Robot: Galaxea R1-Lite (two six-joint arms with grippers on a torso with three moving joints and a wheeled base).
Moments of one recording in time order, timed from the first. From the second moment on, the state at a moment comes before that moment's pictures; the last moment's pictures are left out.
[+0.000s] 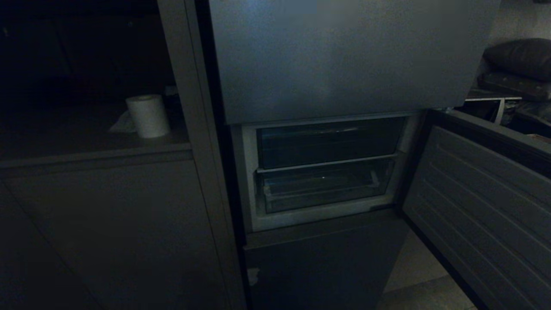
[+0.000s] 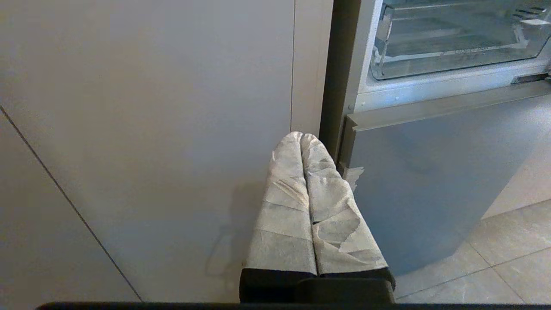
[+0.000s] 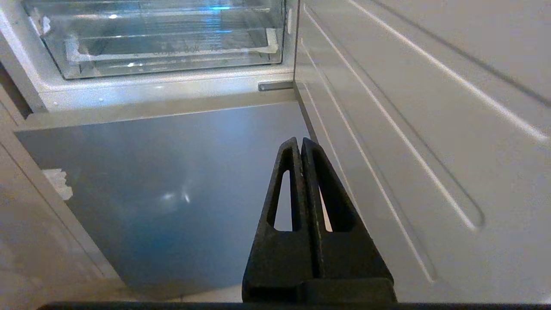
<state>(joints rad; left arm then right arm) 0.00 0.00 0.00 0.00 0.00 -0.01 0.00 0.00 0.00 0.00 0.00 0.00</state>
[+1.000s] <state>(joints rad) -0.01 0.00 0.00 0.00 0.00 -0.01 0.00 0.00 0.00 0.00 0.00 0.00</state>
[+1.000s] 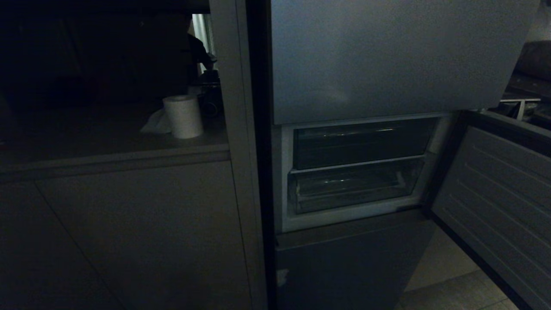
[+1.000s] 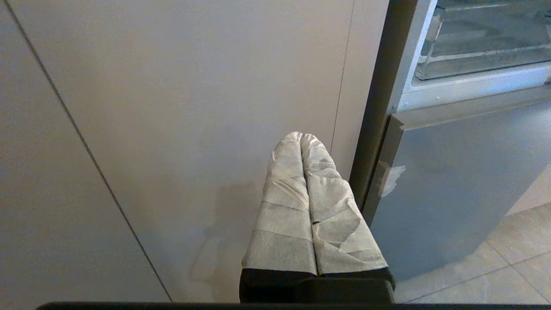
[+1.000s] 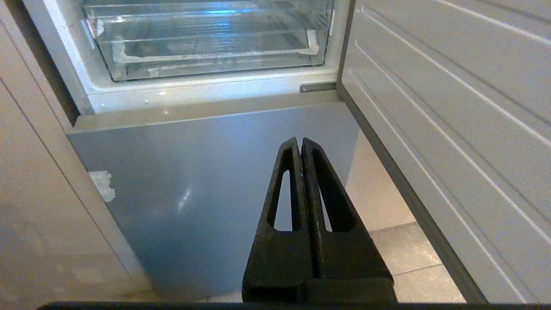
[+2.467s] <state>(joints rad) 0.00 0.00 0.00 0.00 0.00 -0.01 0.00 0.00 0.00 0.00 0.01 -0.03</state>
